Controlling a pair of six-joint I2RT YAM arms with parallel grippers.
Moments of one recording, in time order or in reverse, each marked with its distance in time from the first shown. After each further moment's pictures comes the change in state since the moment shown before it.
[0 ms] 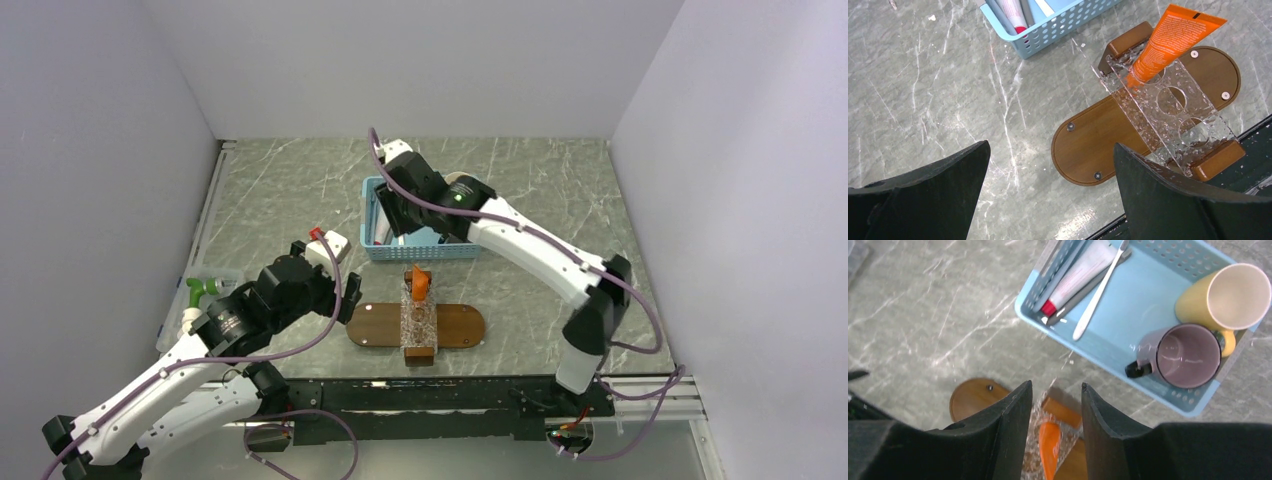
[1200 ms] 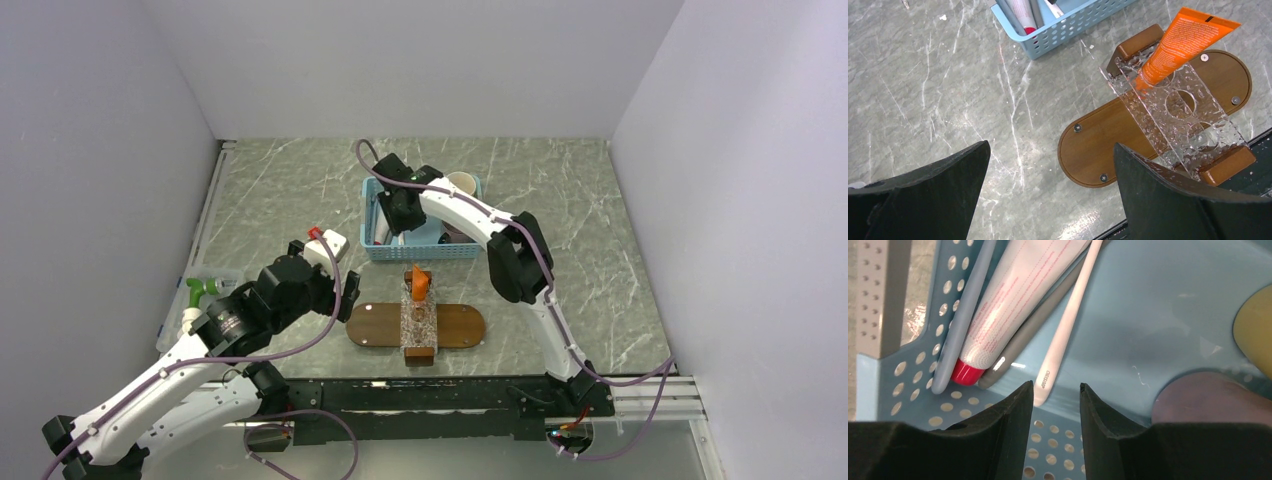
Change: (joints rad) left arm 0.000 -0.002 0.000 -0.001 -0.034 0.003; right arm -0.202 0.607 0.315 -0.048 -0.136 0.032
